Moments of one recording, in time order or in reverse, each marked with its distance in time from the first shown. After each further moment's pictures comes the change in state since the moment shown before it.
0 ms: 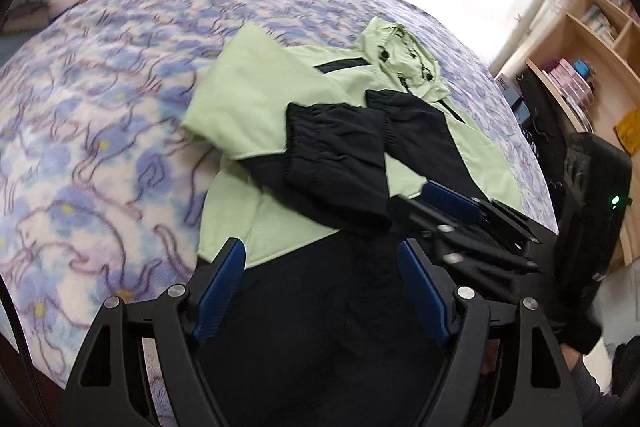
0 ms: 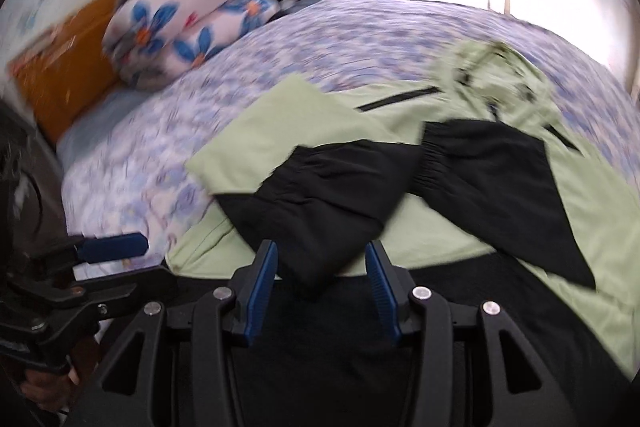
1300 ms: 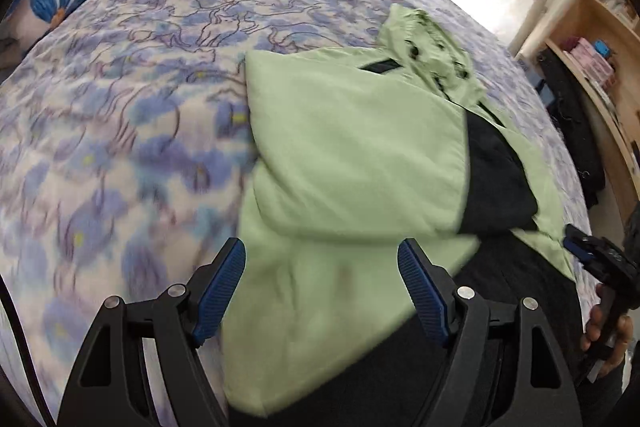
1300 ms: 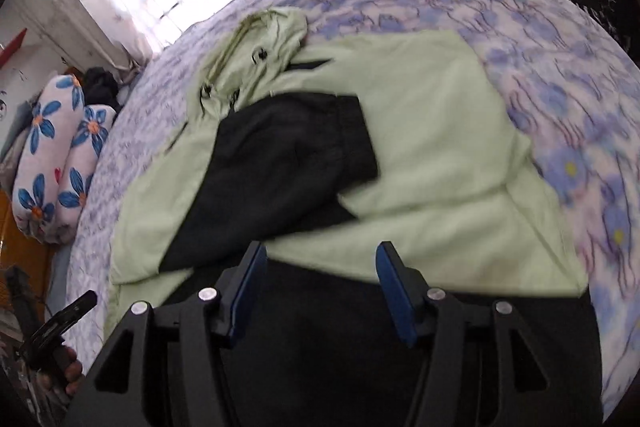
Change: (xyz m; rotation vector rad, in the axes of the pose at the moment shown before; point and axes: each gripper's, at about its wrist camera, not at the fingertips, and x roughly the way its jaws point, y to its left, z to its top) left arm 0.085 0.014 0.089 0.075 0.067 0.093; right arm -0.075 -0.245 -0.068 0.687 -0.021 -0.162
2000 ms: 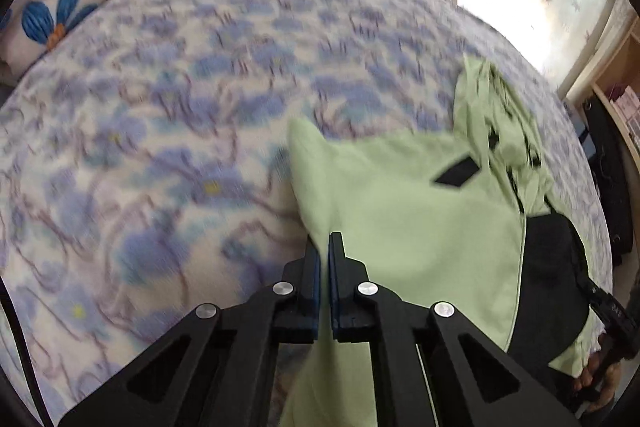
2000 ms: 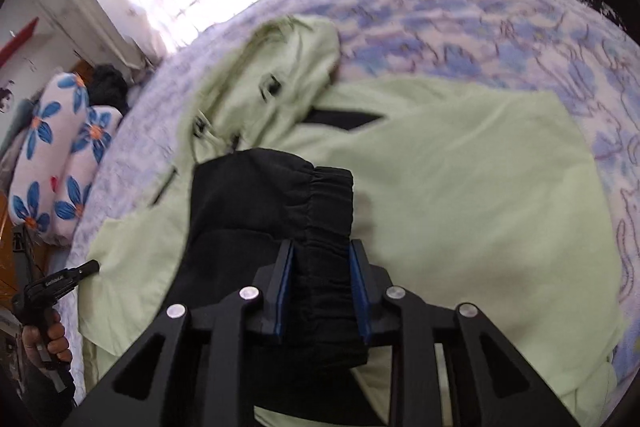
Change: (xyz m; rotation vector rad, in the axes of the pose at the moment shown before) left arm 0.057 0.029 0.116 -0.087 -0.103 0.106; right arm 0.092 0.016 0.087 -0.086 -0.041 0.062
